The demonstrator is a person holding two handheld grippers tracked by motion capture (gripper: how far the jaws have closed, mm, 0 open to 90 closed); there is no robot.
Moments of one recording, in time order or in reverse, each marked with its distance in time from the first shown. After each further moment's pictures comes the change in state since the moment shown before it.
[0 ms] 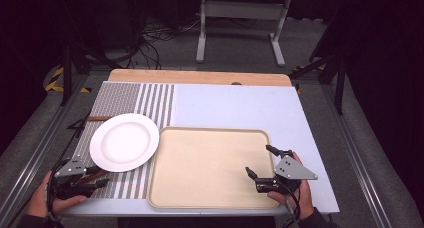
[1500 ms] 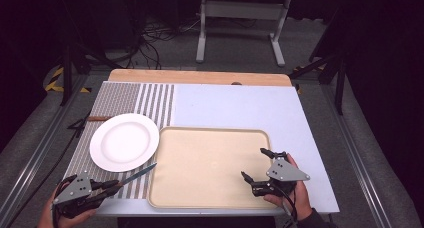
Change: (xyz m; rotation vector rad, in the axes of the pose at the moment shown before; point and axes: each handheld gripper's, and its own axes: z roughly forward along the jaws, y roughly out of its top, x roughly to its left) left arm -0.061 0.015 -0.010 -0.203 -0.062 0.142; right arm 0.010 0.000 0.006 0.058 0.041 -0.050
